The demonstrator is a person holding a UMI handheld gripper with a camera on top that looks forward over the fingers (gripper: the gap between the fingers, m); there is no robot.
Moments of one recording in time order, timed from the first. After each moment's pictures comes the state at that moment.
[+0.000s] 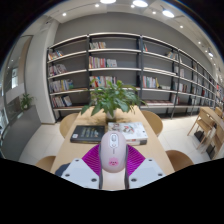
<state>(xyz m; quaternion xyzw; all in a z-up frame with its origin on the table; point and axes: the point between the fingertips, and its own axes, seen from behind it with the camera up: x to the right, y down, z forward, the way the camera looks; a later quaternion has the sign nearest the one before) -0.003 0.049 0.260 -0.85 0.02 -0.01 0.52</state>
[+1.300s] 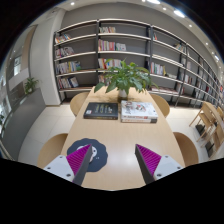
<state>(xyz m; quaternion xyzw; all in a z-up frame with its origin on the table) -0.089 -0.036 0.210 -0.90 -0.01 -0.01 0.44</state>
